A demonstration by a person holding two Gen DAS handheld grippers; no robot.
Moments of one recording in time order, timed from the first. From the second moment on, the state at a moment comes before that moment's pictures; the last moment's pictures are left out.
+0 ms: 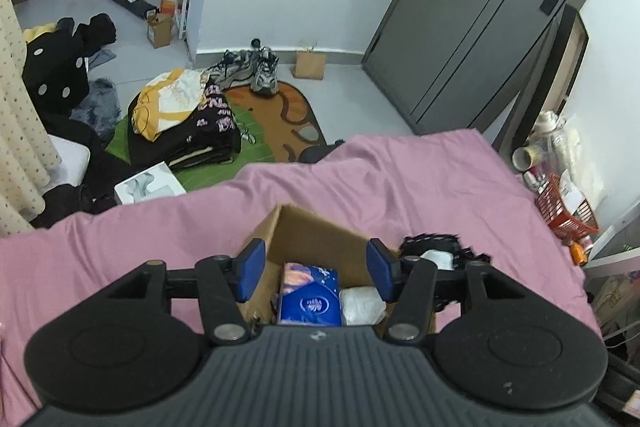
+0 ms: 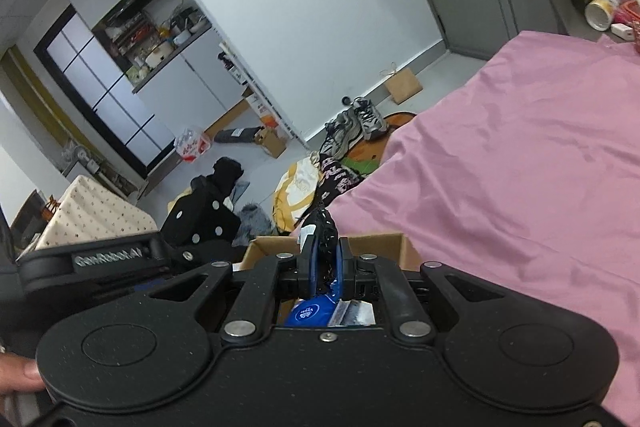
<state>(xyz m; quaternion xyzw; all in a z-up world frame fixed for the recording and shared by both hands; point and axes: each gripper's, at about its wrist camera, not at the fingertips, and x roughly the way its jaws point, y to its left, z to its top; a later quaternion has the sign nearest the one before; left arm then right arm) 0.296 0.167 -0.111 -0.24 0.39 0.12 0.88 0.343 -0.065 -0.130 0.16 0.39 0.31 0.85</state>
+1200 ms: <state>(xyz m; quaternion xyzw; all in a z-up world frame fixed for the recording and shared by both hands) 0.174 0.198 -0.032 -0.21 0.36 0.13 0.90 0.259 -0.075 -0.067 0.11 0.38 0.25 0.88</state>
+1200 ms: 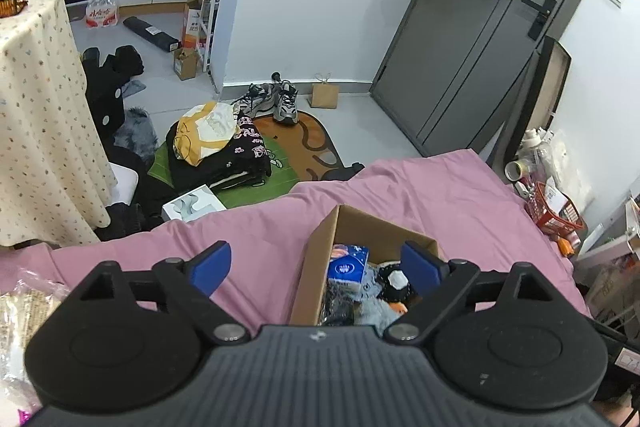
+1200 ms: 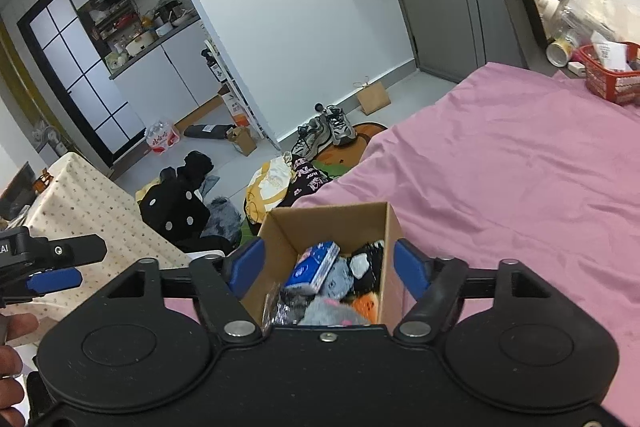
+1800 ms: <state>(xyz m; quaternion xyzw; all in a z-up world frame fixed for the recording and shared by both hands) 0.116 0.158 -0.009 -0.15 0.38 0.11 0.90 0.195 -0.115 -0.012 0.10 0.36 0.23 0.90</state>
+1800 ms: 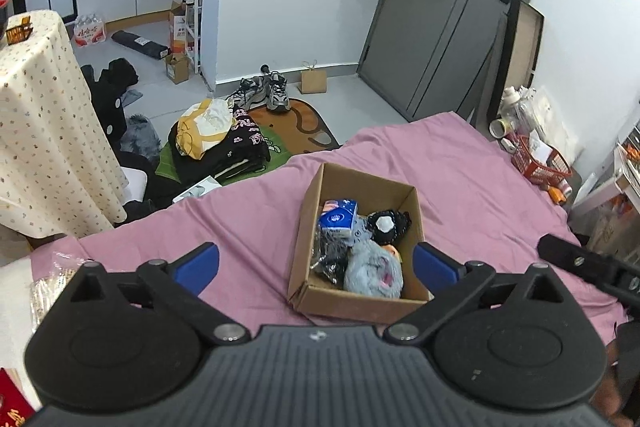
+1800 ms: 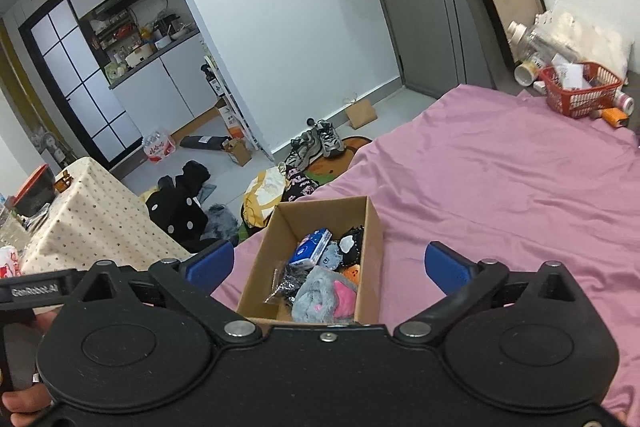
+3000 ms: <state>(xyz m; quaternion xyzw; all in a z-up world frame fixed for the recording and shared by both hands) 0.003 0.077 0.036 -0.08 0.34 0.05 0.93 0.061 -0.168 0.038 0.06 0.34 0.21 0.91</state>
